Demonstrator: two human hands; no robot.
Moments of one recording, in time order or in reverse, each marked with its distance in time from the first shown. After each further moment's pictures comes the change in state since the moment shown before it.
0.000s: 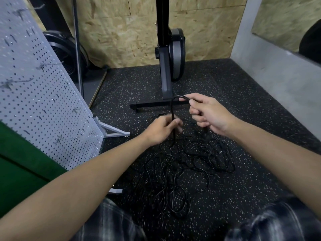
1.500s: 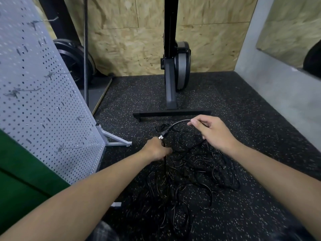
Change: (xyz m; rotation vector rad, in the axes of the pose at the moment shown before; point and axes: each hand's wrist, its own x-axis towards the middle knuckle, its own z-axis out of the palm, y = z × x) left_hand 0.003 -0.030 -0.009 0.104 0.000 -0.546; right_hand 0.016 0.024 -0.005 -0.596 0.186 -0.182
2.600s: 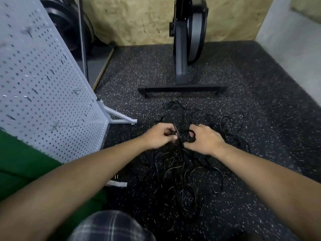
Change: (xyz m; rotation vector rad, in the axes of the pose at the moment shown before) left_hand 0.064 -0.083 0.015 -0.072 -0.142 0.353; right_hand 0.027 0.091 0.123 -0.627 -0.367 0.218
